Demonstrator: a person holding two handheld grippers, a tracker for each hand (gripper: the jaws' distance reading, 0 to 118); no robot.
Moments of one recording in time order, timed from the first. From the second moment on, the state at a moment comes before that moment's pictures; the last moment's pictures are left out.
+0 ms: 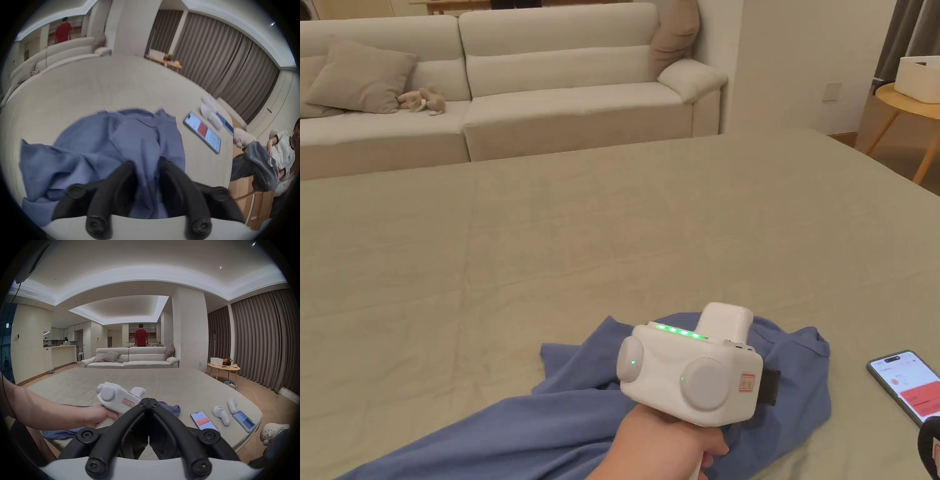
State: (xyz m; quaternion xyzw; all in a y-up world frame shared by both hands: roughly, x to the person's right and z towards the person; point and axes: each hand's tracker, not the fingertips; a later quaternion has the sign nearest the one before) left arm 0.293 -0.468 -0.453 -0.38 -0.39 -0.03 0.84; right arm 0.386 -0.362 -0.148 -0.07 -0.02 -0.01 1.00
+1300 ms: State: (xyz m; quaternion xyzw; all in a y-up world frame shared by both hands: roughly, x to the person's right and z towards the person) left arm -0.137 -0.490 -0.429 -0.51 -0.07 0.10 0.85; right arm 0.316 -0.388 -0.202 -0.10 0.08 0.04 0.99
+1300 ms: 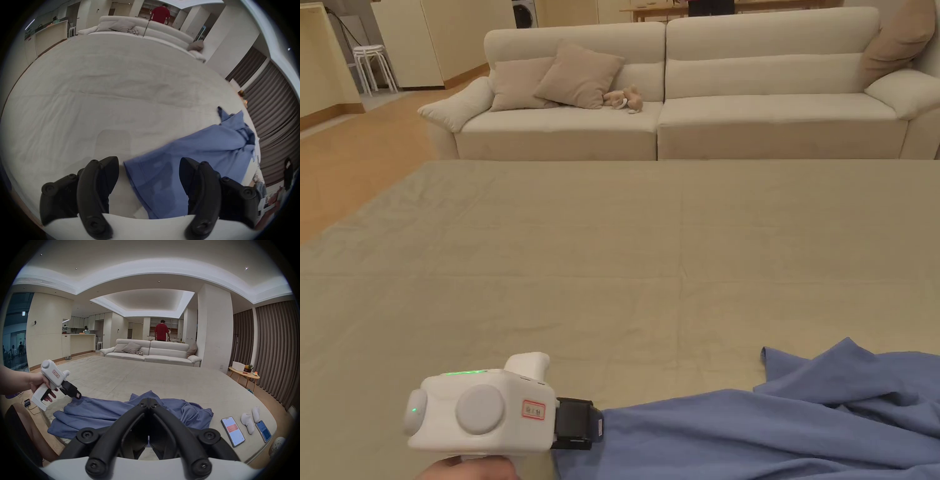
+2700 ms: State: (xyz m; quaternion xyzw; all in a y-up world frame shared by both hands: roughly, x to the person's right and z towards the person) left arm -0.088 -0.463 -0.394 -0.42 -0.15 0.04 0.90; right arm 0.422 -0.482 -0.594 -0.54 0.10 0.14 0.83
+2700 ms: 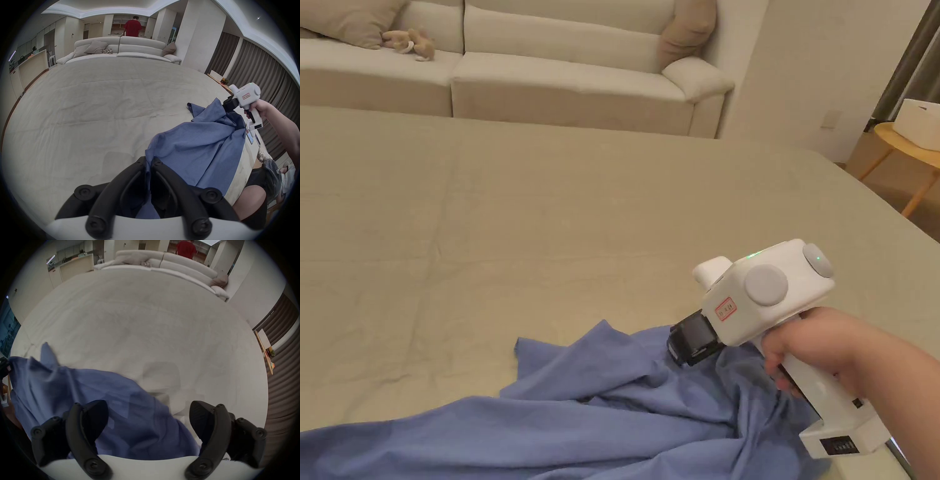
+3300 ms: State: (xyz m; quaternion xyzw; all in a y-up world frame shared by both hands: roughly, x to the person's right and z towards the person) left arm -0.080 -0.452 -0.396 -0.40 -0.17 0.05 0.90; right arm 0.447 -0.435 -0.505 -0.44 0.11 0.04 0.89
